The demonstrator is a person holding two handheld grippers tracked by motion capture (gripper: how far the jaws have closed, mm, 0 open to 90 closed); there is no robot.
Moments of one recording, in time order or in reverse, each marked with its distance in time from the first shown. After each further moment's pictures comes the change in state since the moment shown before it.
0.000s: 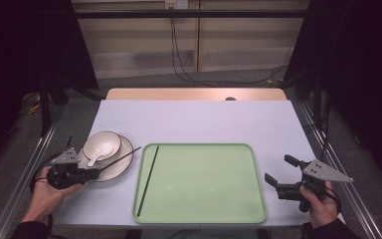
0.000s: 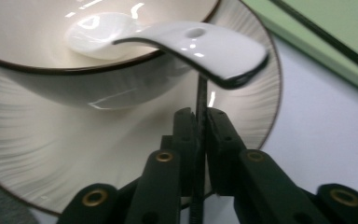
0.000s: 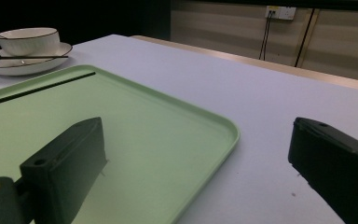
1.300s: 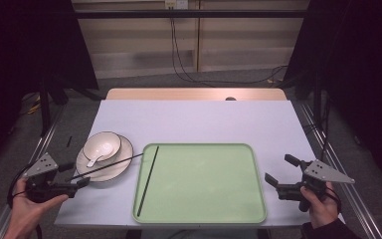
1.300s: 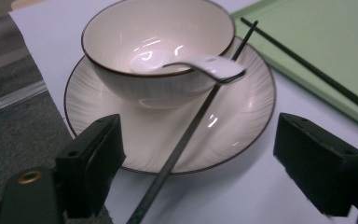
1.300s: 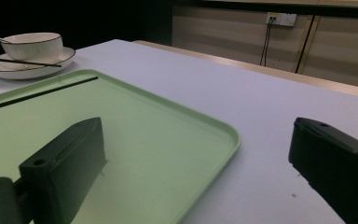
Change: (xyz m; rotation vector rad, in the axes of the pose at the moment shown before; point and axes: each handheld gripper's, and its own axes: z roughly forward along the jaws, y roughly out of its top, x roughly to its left) left arm -0.011 -0.021 -0.040 -0.194 0.152 -0.051; right arm 0.001 0.001 -0.002 -0.024 0.001 -0.005
